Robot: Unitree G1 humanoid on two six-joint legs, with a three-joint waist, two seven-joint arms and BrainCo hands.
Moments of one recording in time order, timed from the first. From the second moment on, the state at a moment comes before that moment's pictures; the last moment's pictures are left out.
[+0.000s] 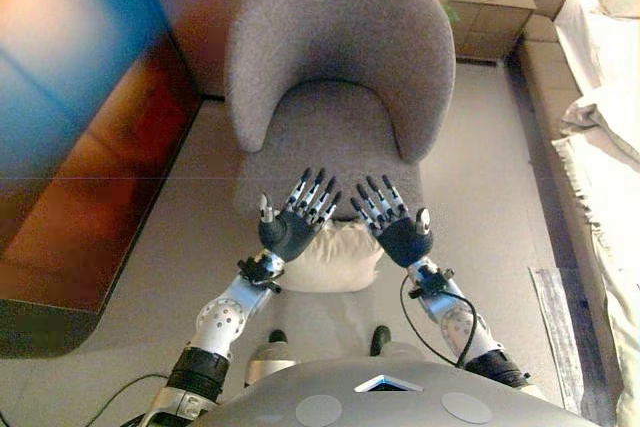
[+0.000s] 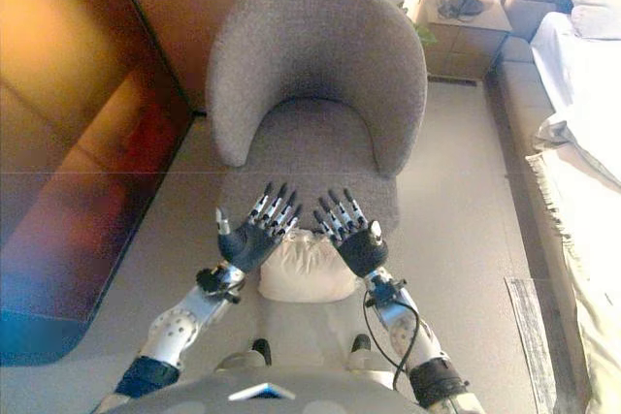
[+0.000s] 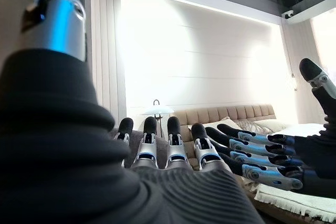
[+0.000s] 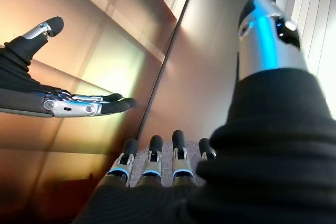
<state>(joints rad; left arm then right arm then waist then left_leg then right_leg) 0.14 0.22 -0.26 0.14 -1.52 0.29 -0.51 0.14 -0.21 0.30 0.25 1.35 0.06 0.62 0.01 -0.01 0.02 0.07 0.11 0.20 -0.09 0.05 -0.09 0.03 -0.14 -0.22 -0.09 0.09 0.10</state>
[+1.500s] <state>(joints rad) 0.21 0.35 -0.21 0.19 -0.74 -0.05 -0.02 0.22 -0.33 0.24 0.29 0.71 -0.14 -0.01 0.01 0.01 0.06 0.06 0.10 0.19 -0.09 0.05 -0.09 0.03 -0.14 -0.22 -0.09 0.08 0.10</state>
